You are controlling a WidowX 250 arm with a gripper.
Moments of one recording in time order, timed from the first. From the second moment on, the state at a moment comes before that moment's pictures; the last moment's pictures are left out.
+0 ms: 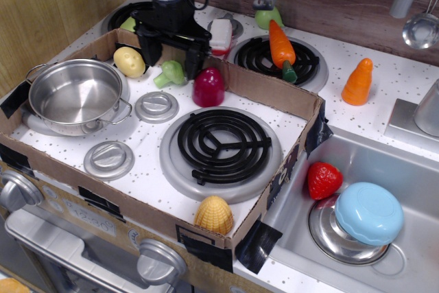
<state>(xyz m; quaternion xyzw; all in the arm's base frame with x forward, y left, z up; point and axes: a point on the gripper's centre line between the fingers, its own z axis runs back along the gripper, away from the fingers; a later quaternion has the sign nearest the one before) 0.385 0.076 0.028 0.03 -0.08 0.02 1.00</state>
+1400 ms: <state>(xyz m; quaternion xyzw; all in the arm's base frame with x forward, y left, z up) 0.376 0.072 0.014 0.00 -0.07 -0.02 1.00</state>
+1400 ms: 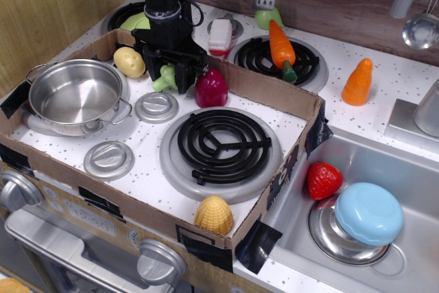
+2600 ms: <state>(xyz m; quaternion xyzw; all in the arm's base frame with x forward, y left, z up) 0.300 0.122 0.091 0.06 -0.08 0.04 0.99</state>
